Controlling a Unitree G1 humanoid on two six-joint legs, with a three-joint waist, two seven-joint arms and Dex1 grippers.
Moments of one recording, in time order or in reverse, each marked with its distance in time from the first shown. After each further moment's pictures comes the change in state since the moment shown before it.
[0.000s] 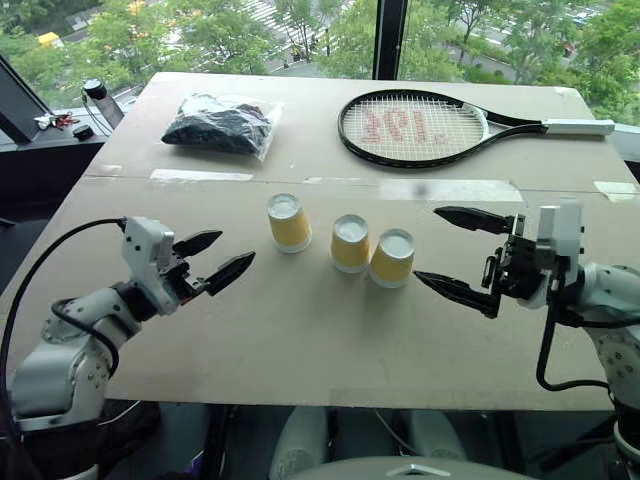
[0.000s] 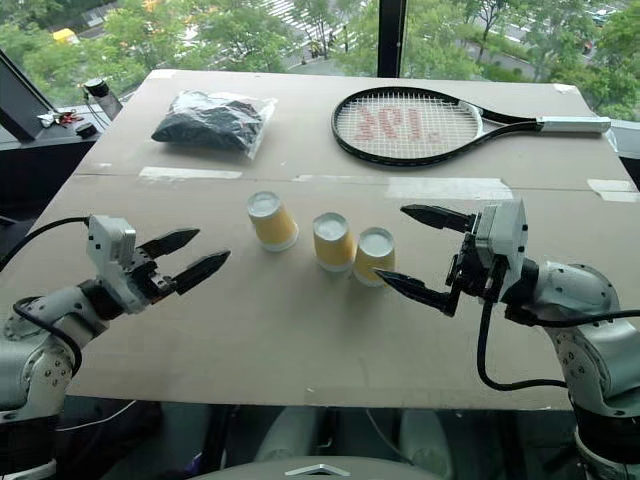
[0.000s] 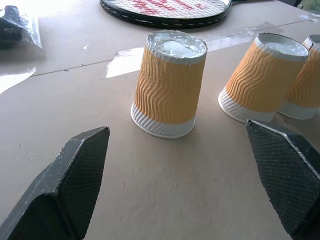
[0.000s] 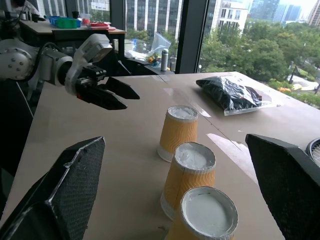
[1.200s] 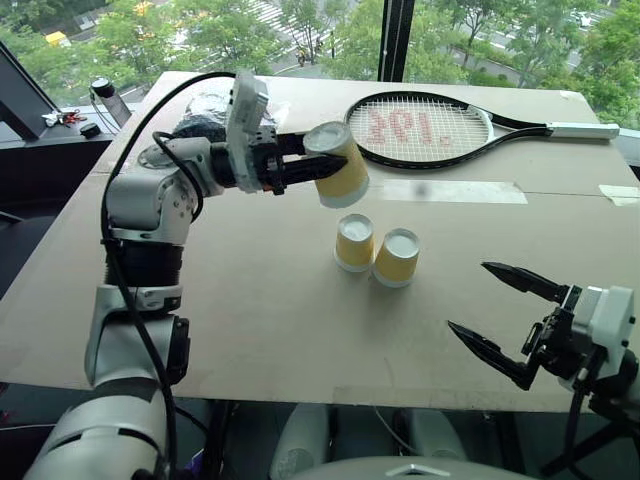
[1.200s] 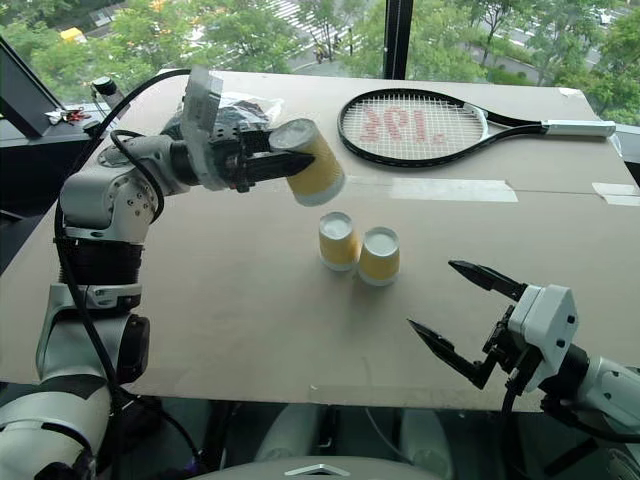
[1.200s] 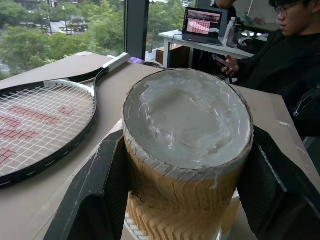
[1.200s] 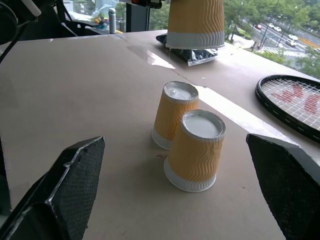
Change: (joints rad) left arm -0.858 -0.139 -0.372 0.387 0.070 0.166 -0.398; right arm 0.580 -0.007 -0.173 -0.267 -0.058 -0.162 -0.193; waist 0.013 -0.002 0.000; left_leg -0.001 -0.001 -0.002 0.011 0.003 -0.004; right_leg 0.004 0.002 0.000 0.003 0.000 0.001
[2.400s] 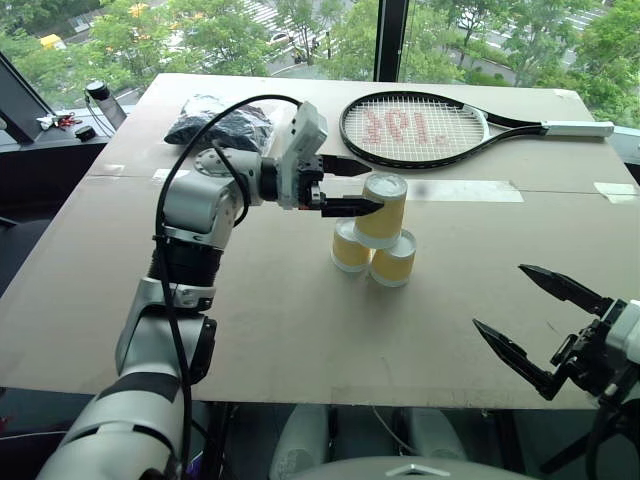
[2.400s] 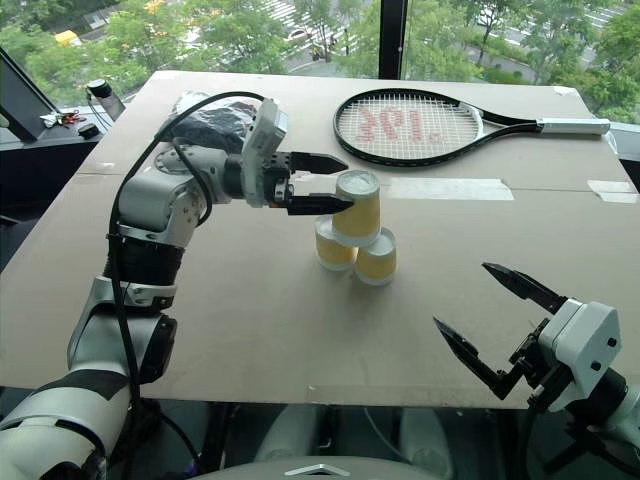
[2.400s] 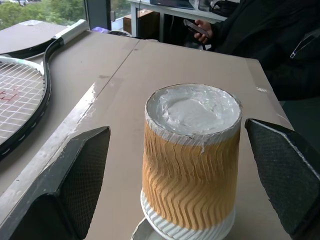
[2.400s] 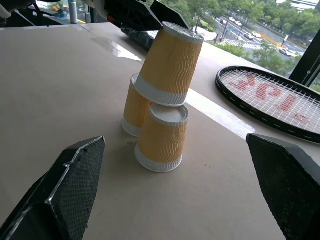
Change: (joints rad) left arm 0.083 -0.006 0.023 -0.090 0.042 0.040 -0.020; right arm 0.090 -0.014 -0.096 -0.028 0.025 -0.034 -0.057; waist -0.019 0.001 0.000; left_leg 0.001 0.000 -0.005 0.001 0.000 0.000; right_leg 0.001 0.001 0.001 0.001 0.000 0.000
